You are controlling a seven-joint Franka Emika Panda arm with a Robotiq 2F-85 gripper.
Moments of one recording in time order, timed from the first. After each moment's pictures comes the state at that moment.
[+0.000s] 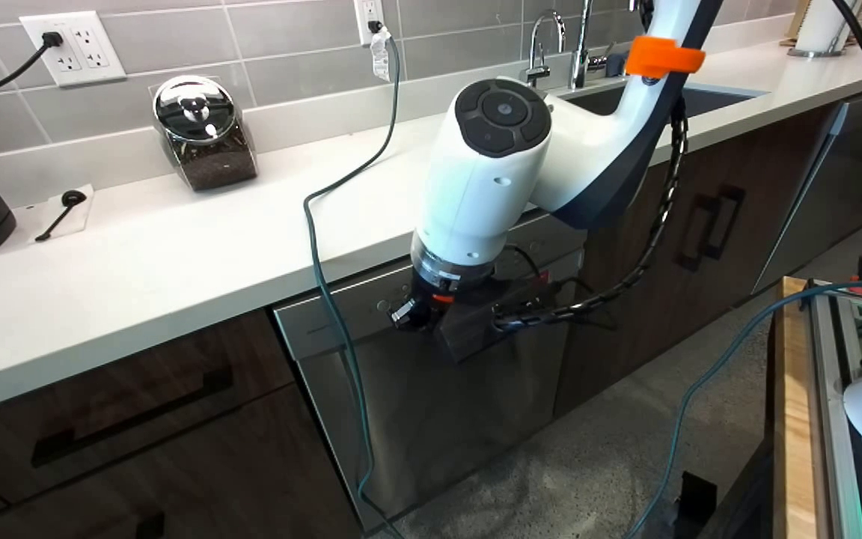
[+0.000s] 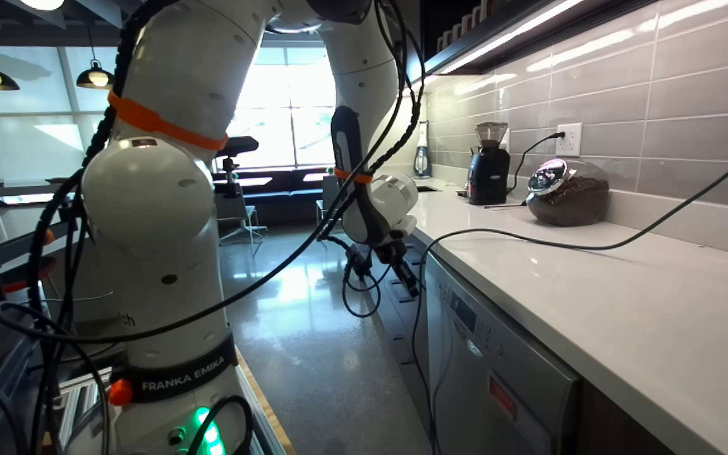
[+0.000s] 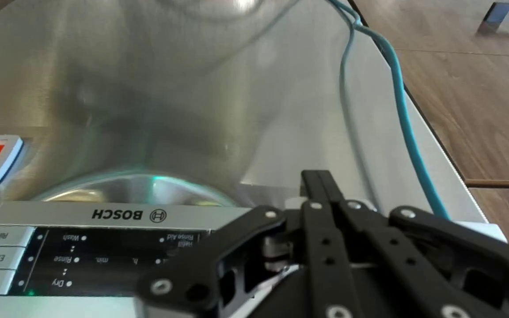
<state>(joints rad) -0.04 0.42 0.25 -2.33 -1.66 2.81 2.12</state>
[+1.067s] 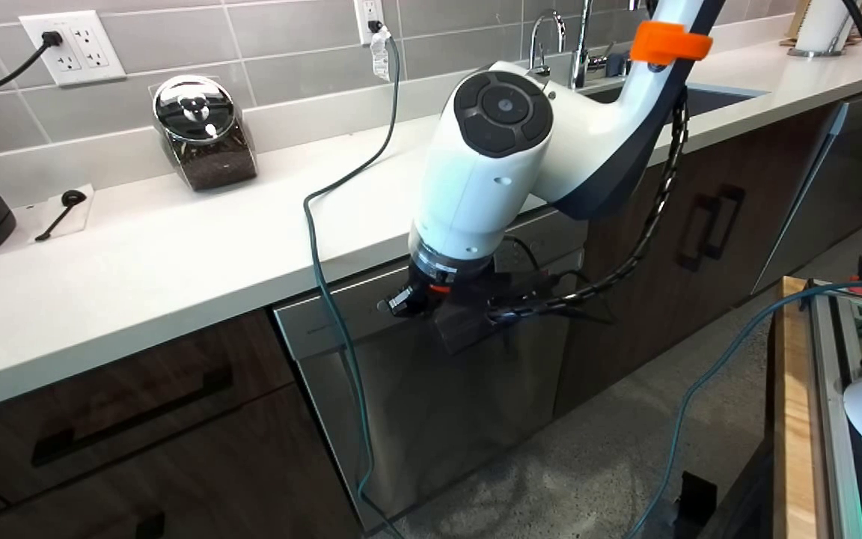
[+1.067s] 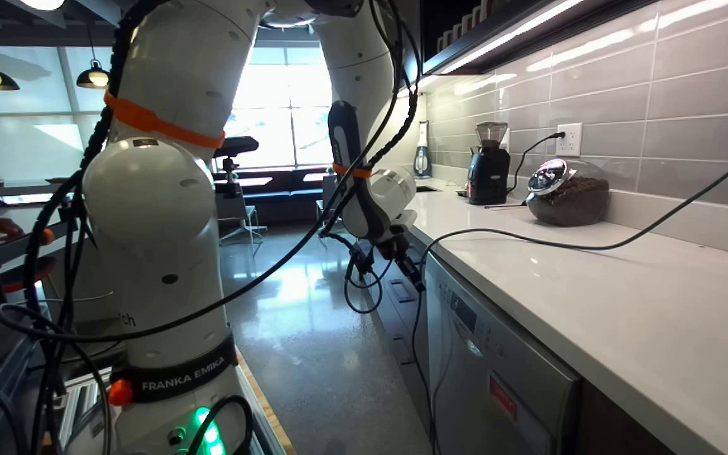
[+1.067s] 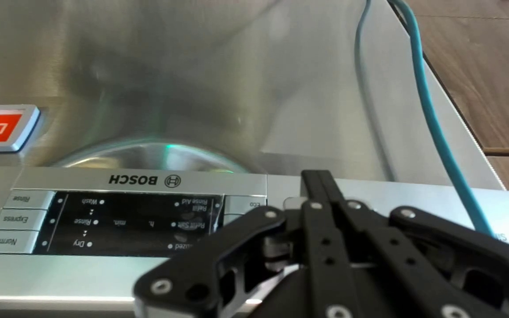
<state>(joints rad) -0.03 0.39 0.26 -2.34 -1.68 2.75 2.17</state>
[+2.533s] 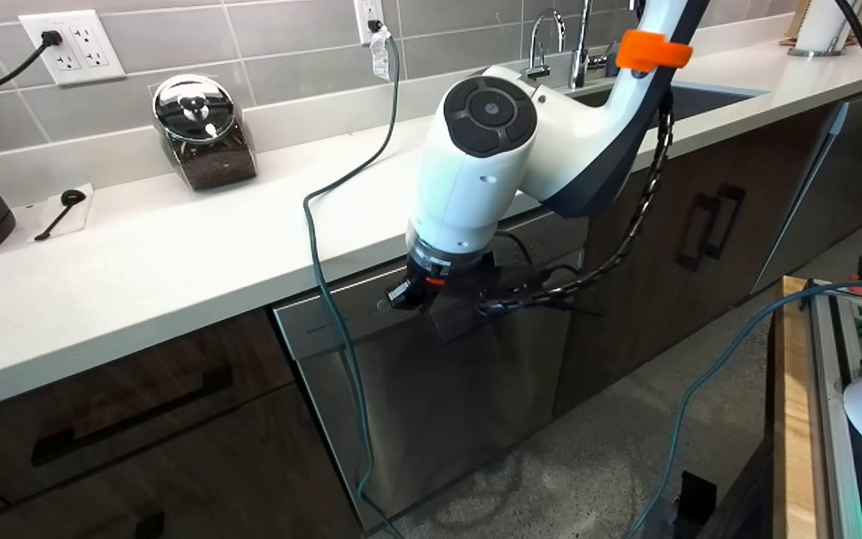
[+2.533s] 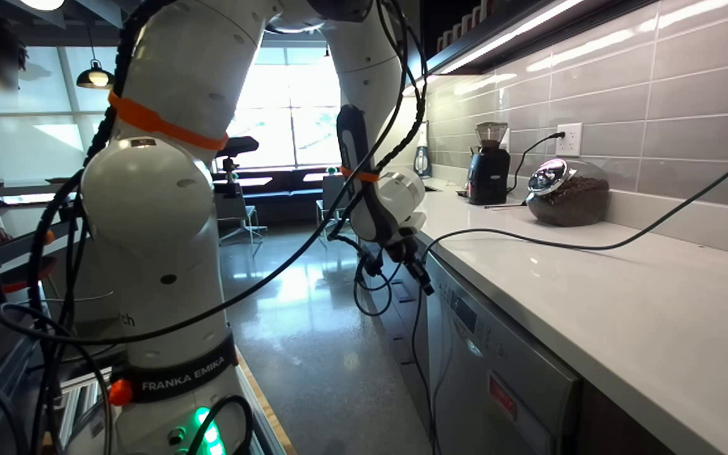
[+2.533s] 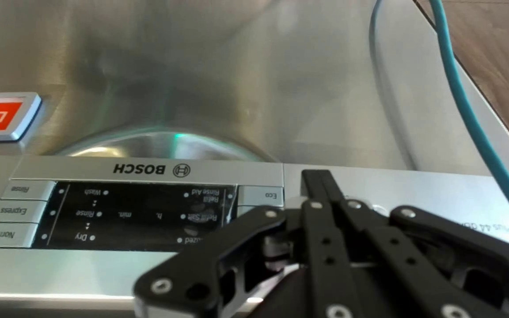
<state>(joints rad) -0.05 0.42 0.24 -2.30 -1.68 2.75 2.14</state>
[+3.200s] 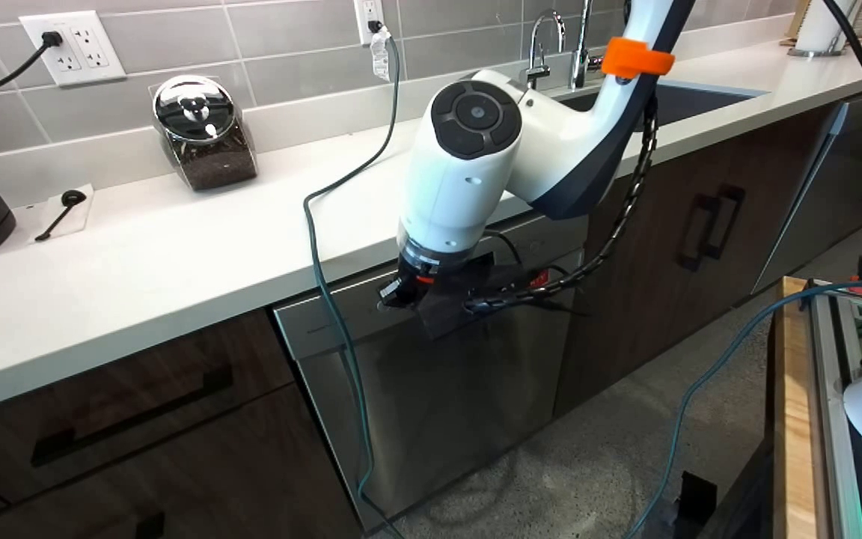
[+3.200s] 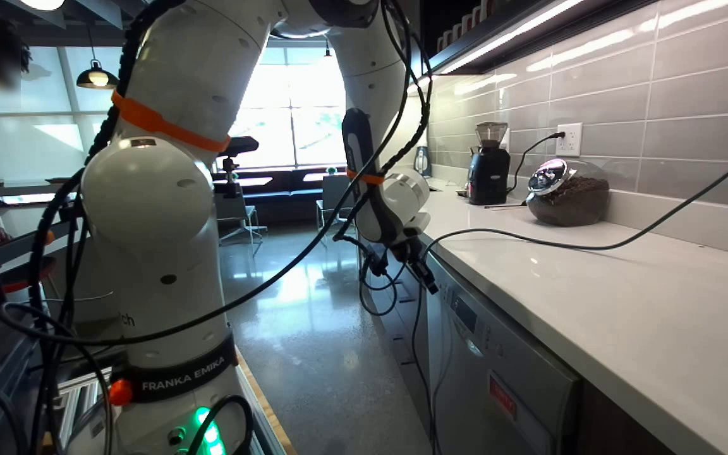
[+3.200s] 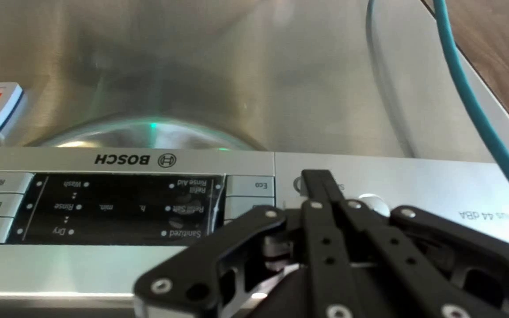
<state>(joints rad) -0.05 0.45 0.23 -2.26 -1.68 2.75 2.14</state>
